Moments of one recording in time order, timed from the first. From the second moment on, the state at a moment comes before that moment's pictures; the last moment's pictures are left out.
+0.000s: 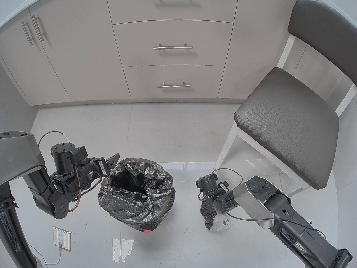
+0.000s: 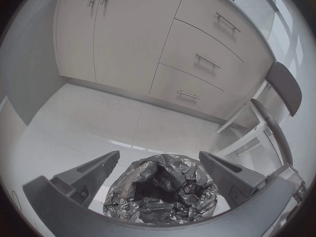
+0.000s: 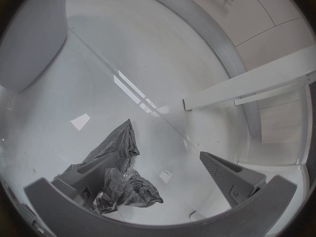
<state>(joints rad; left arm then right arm) -0.17 2.09 -0.51 -1.30 -0.04 -0.30 0.51 3.10 -2.00 -0.34 -0.63 -0.42</state>
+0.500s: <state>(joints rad) -0.17 2.09 -0.51 -1.30 -0.04 -0.31 0.58 3.10 -2.00 -0.18 -0.61 -0.40</state>
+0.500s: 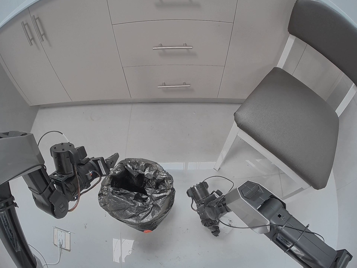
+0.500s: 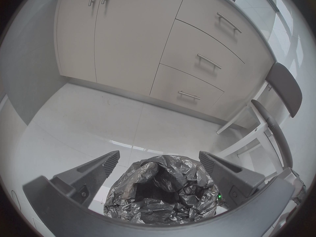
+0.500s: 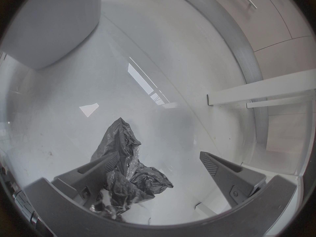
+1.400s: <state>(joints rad) -0.14 2.11 -0.53 -1.31 -0.04 -0.31 0.66 3.10 -2.00 -0.10 -0.59 -0.38</state>
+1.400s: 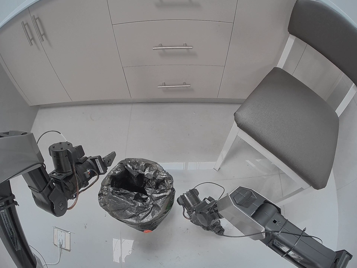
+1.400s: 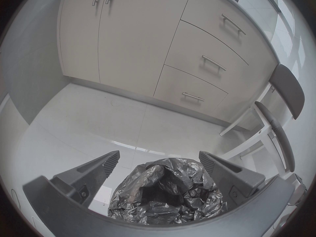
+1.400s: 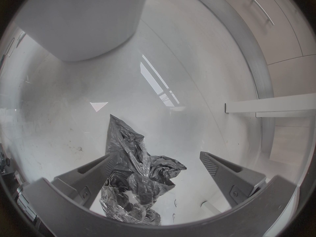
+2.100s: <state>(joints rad) -0.14 2.12 -0.52 -1.34 -0.04 -0.31 0.67 3.10 -2.00 0.15 -0.56 -0.38</state>
